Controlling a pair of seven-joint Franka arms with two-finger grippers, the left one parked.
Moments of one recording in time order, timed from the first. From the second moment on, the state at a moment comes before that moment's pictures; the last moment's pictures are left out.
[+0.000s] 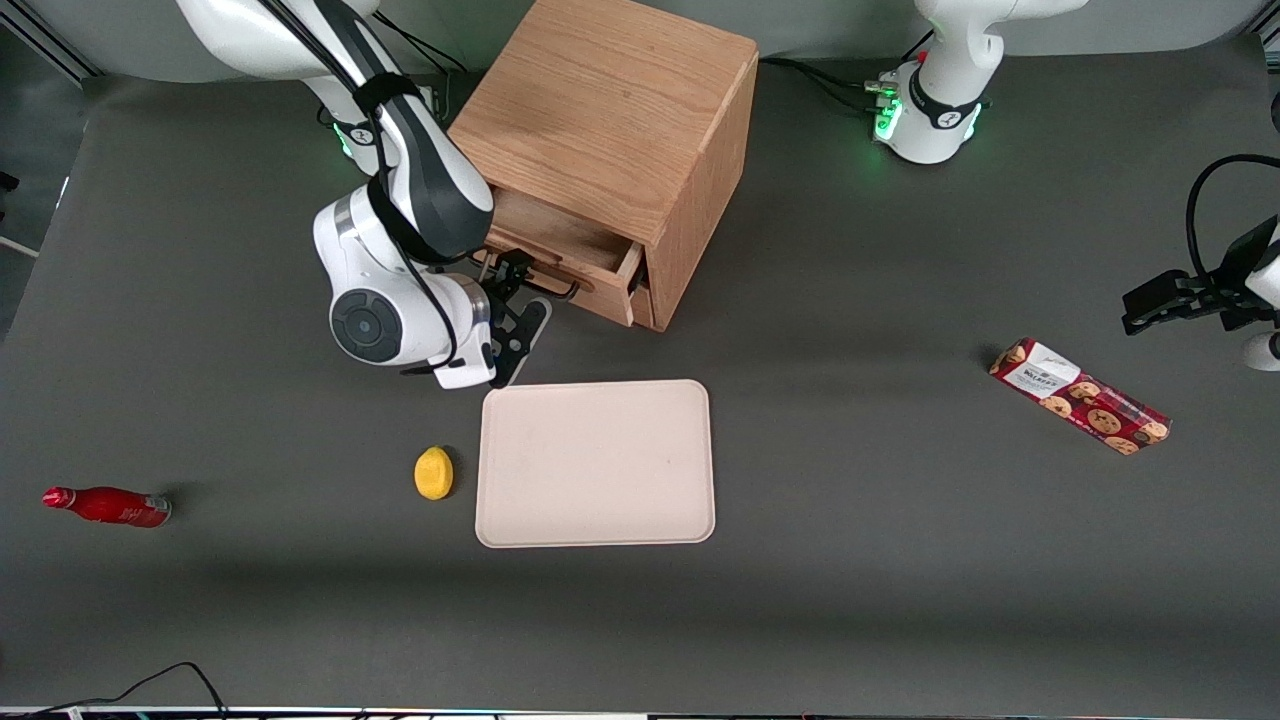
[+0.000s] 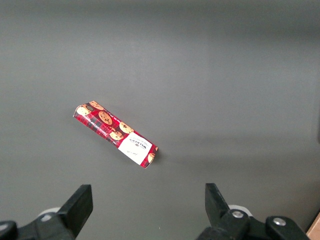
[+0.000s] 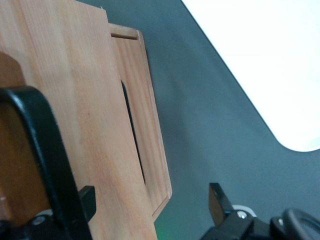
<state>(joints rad) 0.51 0.39 -0.07 -1.71 0.37 1.69 -0.62</state>
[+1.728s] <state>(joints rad) 0.34 0.53 -0.06 -1.50 0.37 1.69 -0.76</state>
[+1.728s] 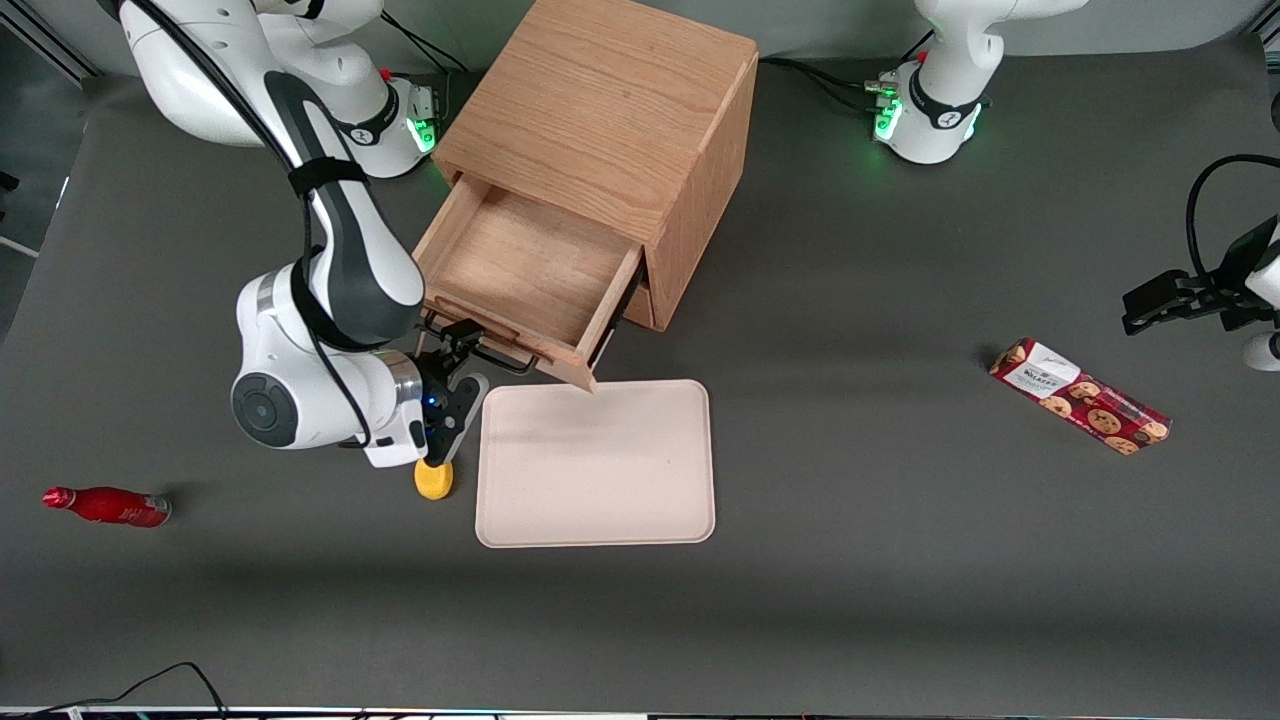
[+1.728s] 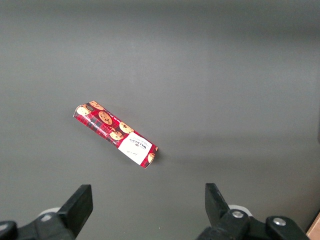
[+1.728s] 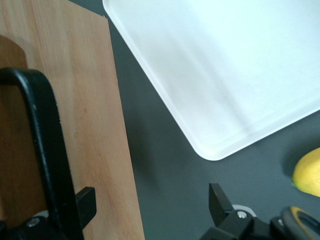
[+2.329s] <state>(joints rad) 0.31 0.58 -0.06 -1.42 0.37 1.69 -0.79</state>
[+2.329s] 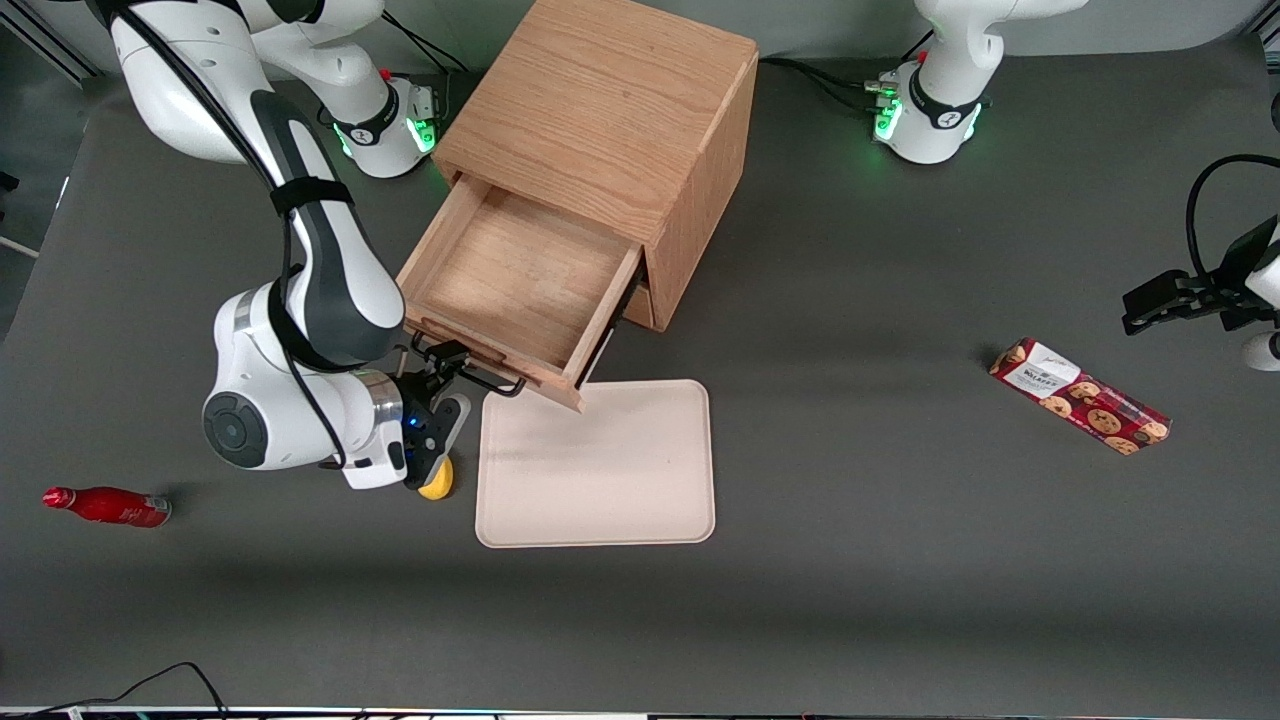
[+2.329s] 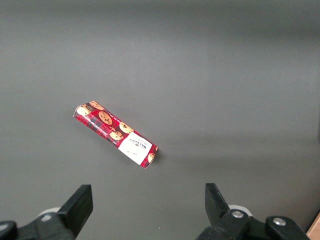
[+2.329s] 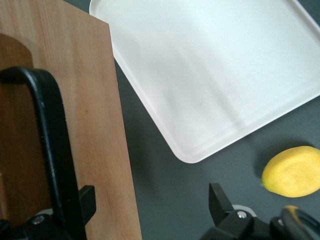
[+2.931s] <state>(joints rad) 0.26 0.61 -0.06 -1.37 0.35 1.69 -0.85</state>
